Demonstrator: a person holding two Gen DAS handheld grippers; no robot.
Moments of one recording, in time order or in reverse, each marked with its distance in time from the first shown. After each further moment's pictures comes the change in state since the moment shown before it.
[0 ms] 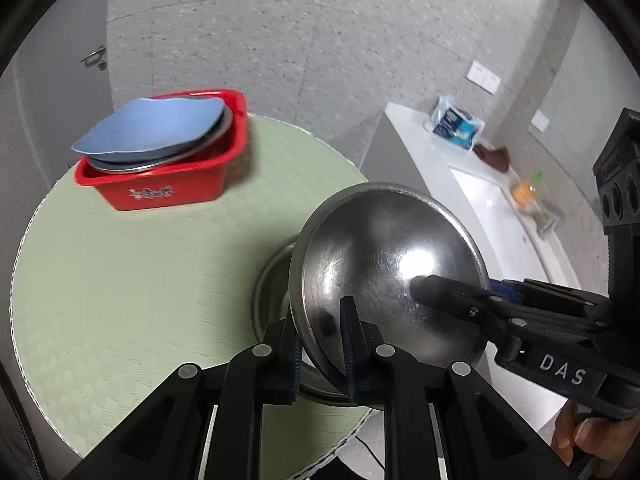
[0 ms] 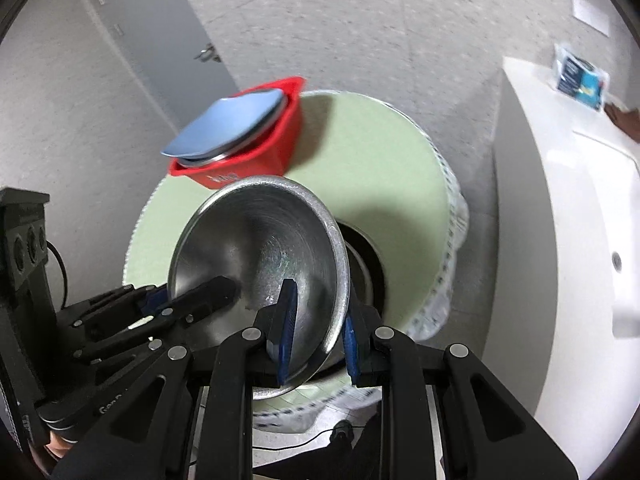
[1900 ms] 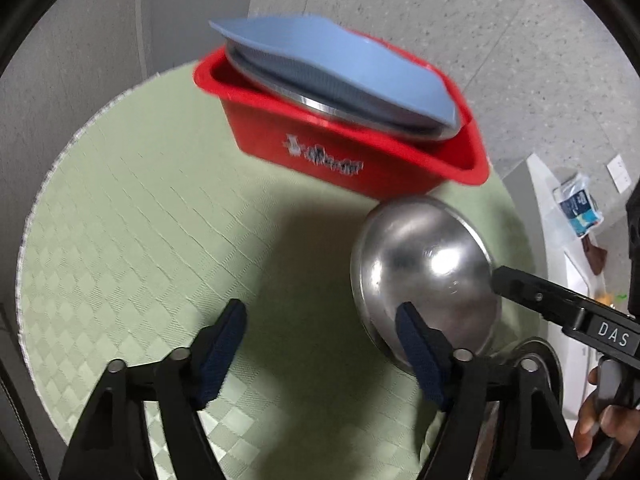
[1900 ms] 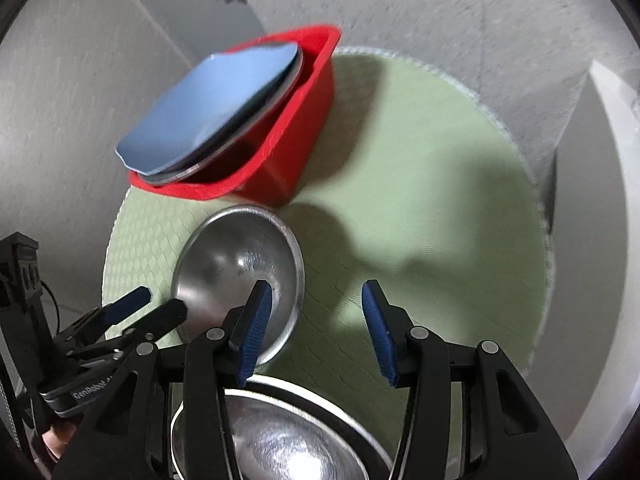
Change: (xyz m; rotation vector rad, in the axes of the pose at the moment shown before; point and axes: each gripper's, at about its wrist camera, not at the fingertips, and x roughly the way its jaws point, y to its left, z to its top) left arm 0.064 0.098 0.016 -0.458 0.089 0.221; right arm 0.149 0.005 0.104 -0.142 0.233 0.120
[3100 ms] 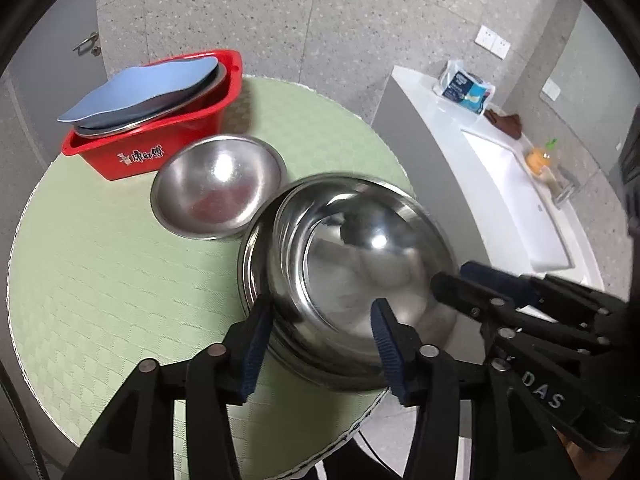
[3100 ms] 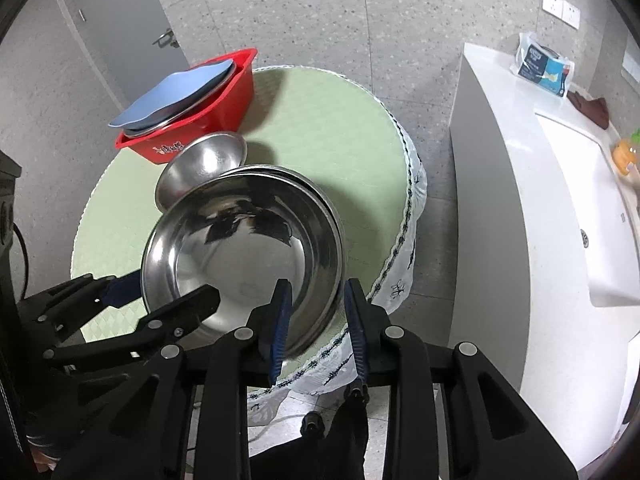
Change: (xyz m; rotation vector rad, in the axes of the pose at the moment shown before) left arm -0.054 -0.092 -0.085 0.472 0.003 -0.172; right arm -0.091 0.022 -0.160 0.183 -0.197 -0.285
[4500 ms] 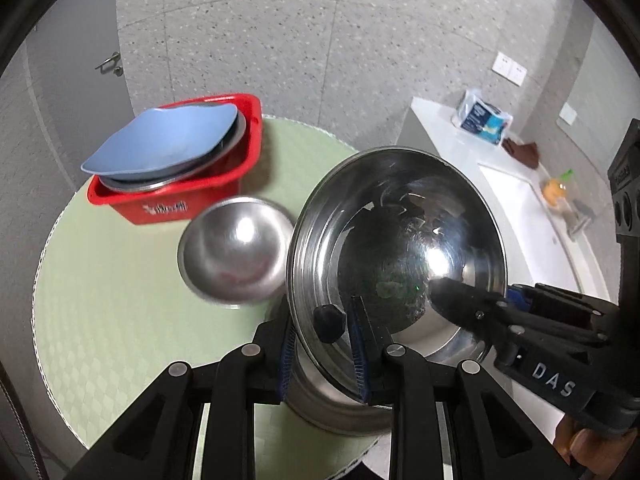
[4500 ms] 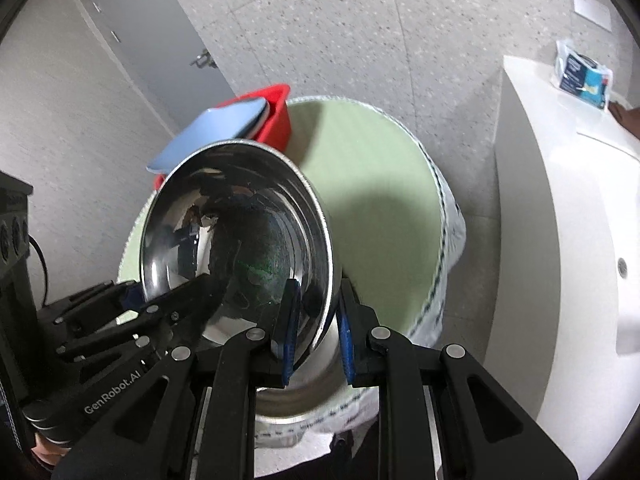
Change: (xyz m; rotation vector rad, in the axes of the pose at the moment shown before) left arm -0.008 -0.007 0.023 0.001 -0.080 0.074; right arm -0.006 -0.014 0.045 -0.018 -0.033 0.181
